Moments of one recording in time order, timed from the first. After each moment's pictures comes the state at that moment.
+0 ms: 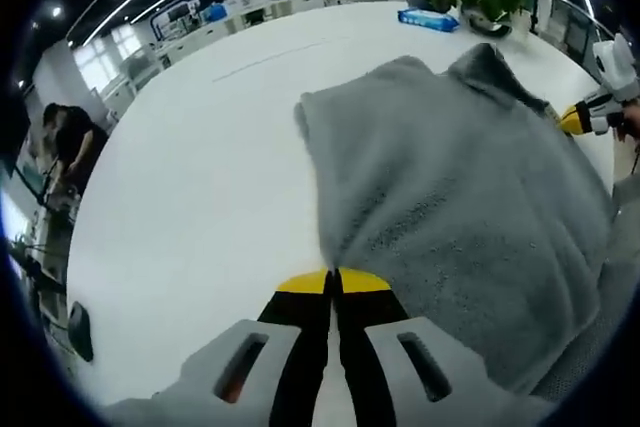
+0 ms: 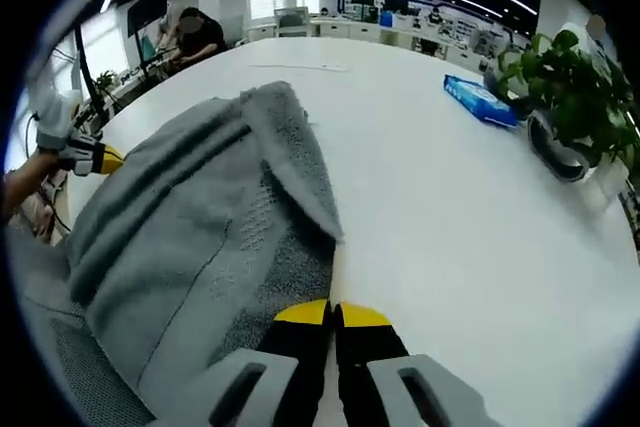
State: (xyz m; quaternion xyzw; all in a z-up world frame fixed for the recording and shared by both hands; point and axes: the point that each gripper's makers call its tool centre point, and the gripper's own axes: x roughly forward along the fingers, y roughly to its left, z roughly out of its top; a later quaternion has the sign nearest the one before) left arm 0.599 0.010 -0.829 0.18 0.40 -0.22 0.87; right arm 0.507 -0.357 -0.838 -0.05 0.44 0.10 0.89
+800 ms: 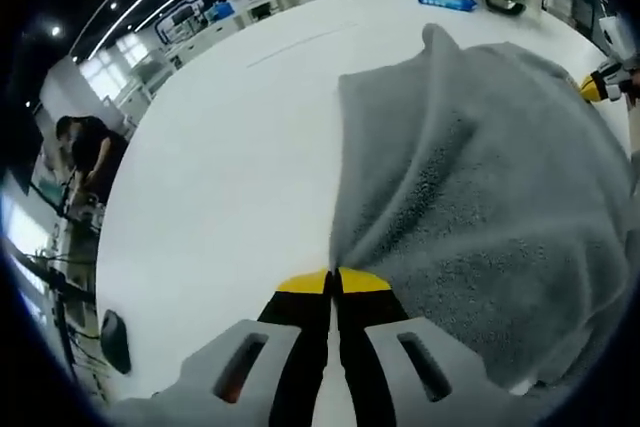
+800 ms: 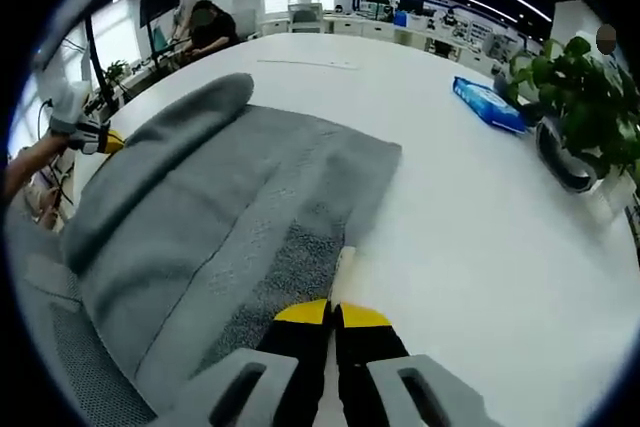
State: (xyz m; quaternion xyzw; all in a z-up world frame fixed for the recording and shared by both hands) left arm 0.616 0.071 -0.828 0.23 0.40 -0.19 0.87; right arm 0.511 -0.370 -0.838 -0.07 0.45 0.12 0.88
